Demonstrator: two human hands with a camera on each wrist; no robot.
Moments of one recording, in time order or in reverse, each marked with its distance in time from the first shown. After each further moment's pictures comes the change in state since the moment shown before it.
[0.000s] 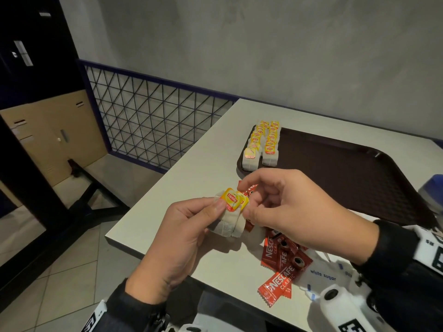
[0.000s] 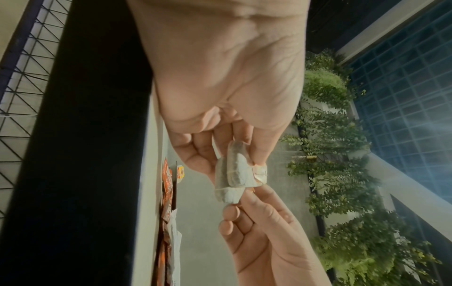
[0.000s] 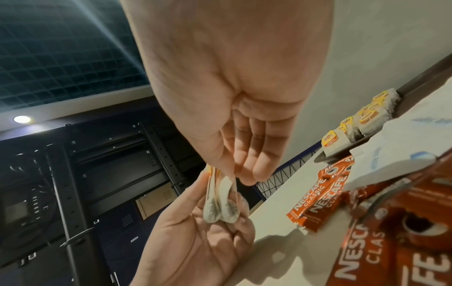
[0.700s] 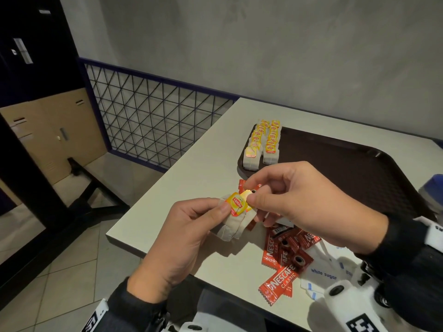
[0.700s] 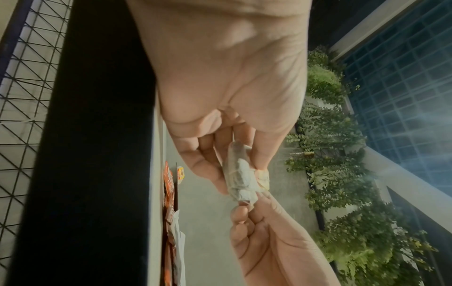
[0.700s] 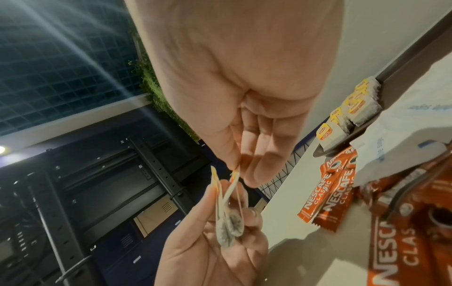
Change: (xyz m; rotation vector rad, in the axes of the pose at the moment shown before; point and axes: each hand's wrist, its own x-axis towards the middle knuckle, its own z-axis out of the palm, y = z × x) left_hand 0.002 -0.007 -0.004 0.062 -0.028 0.107; right_hand 0.001 -0.011 -0.009 0.170 -0.002 0.128
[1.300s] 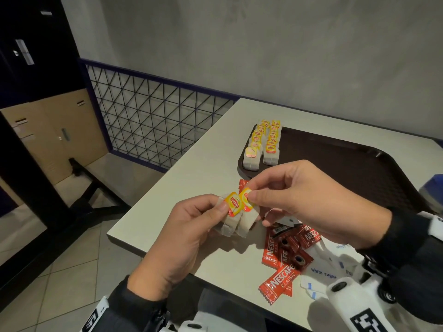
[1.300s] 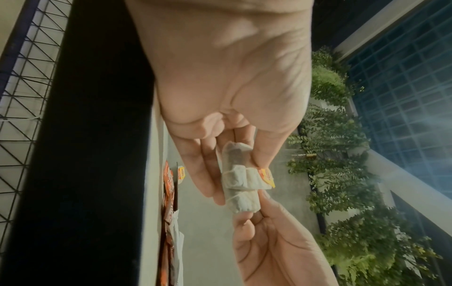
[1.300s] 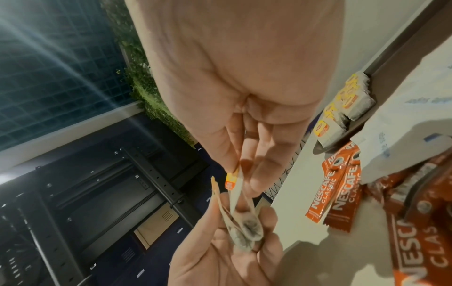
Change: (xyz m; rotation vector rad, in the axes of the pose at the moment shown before) left_hand -0.001 0.003 0.000 -0.002 -0.061 -0.034; right_hand -0.001 -0.006 -0.003 0.166 -0.051 0.071
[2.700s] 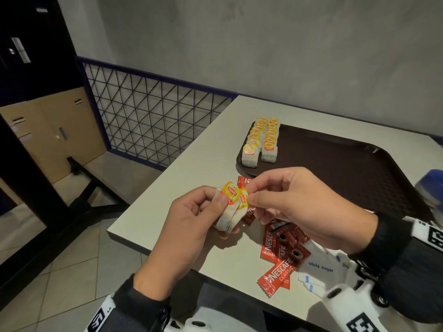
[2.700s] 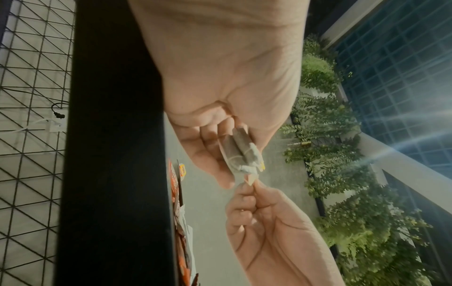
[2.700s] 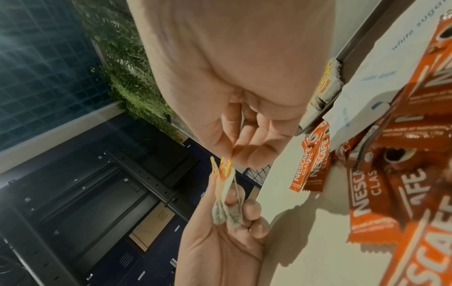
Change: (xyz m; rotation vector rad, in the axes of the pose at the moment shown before) left_hand 0.001 -0.007 0.003 0.048 0.095 0.042; right_hand 0.000 0.018 0.007 0.098 0.087 0.034
